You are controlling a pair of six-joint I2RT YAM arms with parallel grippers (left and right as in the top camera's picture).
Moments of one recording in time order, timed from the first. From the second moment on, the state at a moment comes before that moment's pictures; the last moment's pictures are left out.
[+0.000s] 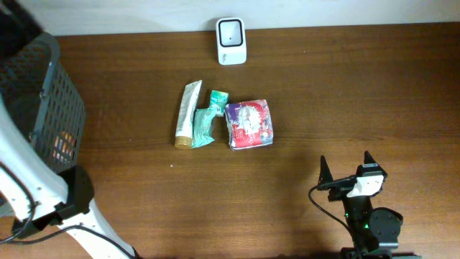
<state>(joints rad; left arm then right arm) 0.39 2.14 3.13 -1.63 0.07 -0.33 -0.05 0.01 0.01 -0.07 -0.11 -0.01</state>
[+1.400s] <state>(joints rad) 0.79 2.15 2.18 -1.35 0.21 -0.08 -0.05 0.01 0.01 -0.07 -0.11 -0.01</state>
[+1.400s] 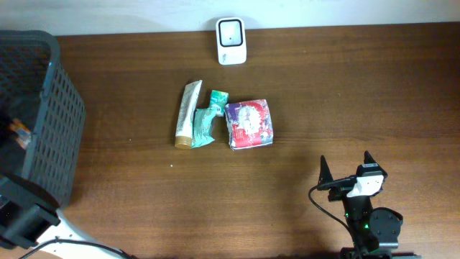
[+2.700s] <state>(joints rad) -0.24 2.13 2.21 -1.34 -0.10 -0.27 -0.05 0.01 0.01 -0.07 -0.11 -0.01</state>
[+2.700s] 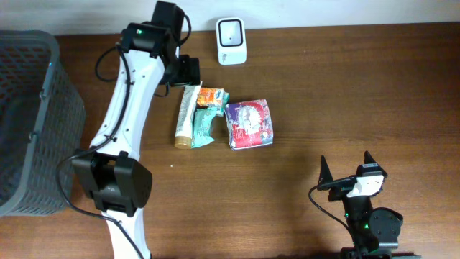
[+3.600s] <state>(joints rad) -0.25 2.13 2.21 -1.30 -0.18 -0.27 -0.05 0.01 0.01 -0.07 -0.11 -0.01</state>
